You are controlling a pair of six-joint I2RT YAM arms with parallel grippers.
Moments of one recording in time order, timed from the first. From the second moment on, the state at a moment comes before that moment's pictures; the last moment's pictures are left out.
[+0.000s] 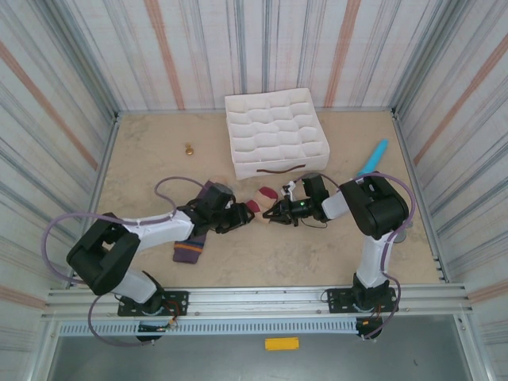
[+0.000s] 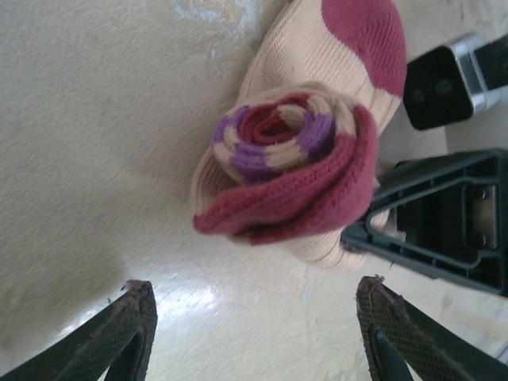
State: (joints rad) left arm -0.73 1.50 0.66 0.01 0.17 -0.99; right arm 0.40 1.95 0.67 0.43 -1.00 0.91
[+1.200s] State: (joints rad) left arm -0.71 1.75 0.88 -0.01 0.25 -0.99; right arm 0.39 1.73 0.50 0.47 -0.78 0.84
